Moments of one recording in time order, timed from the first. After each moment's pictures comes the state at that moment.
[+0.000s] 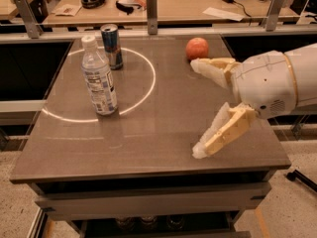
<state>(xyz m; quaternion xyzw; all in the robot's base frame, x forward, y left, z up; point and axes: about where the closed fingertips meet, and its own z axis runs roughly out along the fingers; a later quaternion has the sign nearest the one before) 0.413 -0.062 0.962 -0.61 0.60 0.29 0.44</state>
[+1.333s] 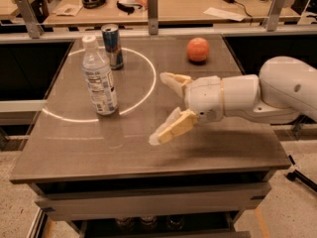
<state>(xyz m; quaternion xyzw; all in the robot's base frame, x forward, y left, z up) 0.489 0.001 0.886 -0.55 0.58 0.35 0.48</state>
